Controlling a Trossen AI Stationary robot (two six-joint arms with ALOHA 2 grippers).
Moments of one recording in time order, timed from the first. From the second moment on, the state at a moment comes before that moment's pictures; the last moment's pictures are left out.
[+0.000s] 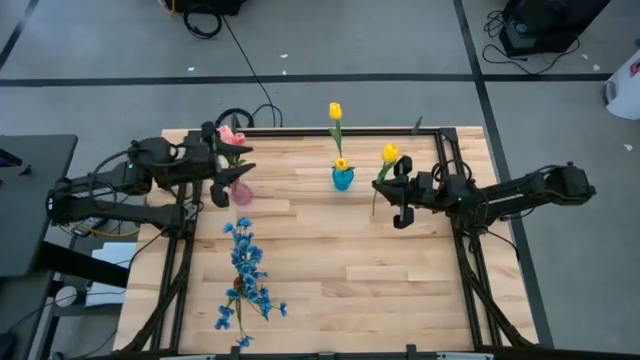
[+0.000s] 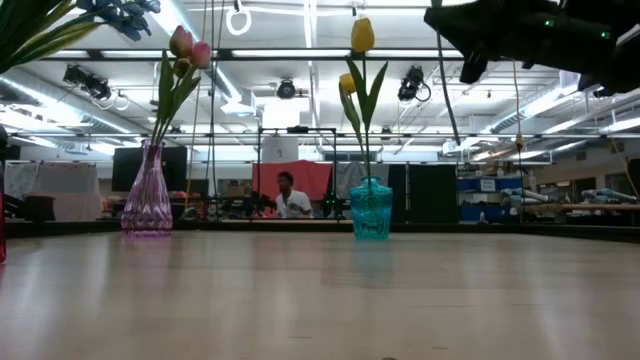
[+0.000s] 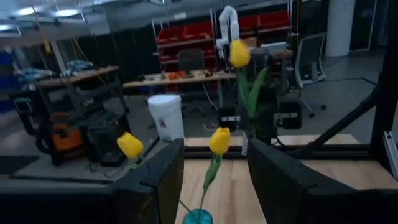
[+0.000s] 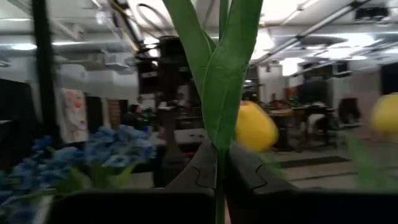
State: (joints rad) left arm 0.11 0.70 0.93 -0.17 -0.13 0.13; right arm -0.06 1.04 0.24 1.15 0.08 0.05
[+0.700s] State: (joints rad) left arm 0.11 0.18 0.48 0.07 0.11 -0.01; right arm -0.63 0.95 0.23 0.94 -0.37 0.20
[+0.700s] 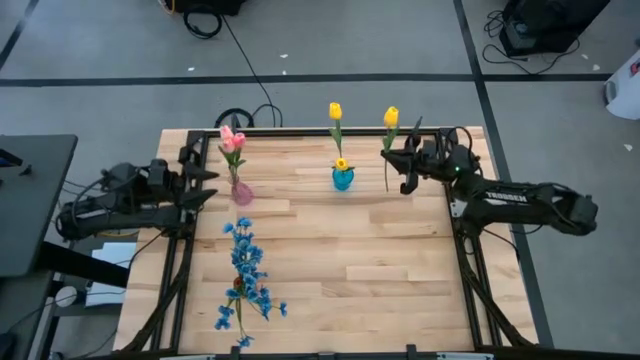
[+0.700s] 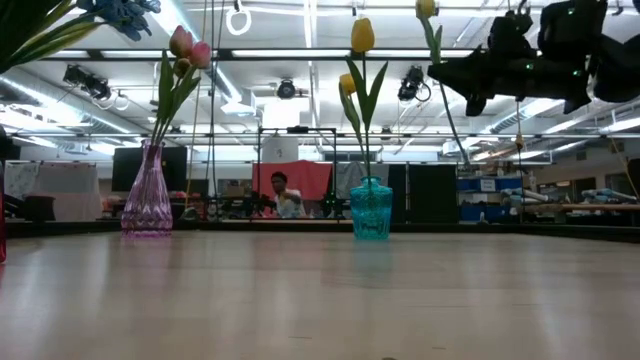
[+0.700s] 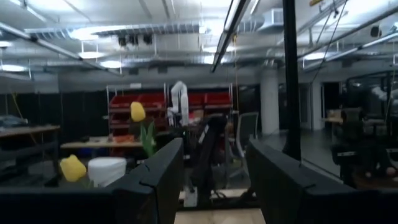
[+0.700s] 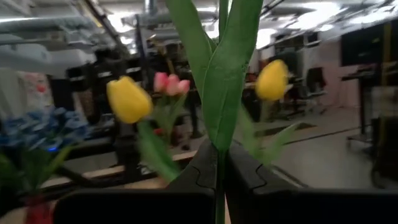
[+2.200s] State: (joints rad) left arm 0.11 0.16 0.34 0.32 -0.08 -0.01; right arm -0.50 1.63 0.56 1.54 -0.31 0.06
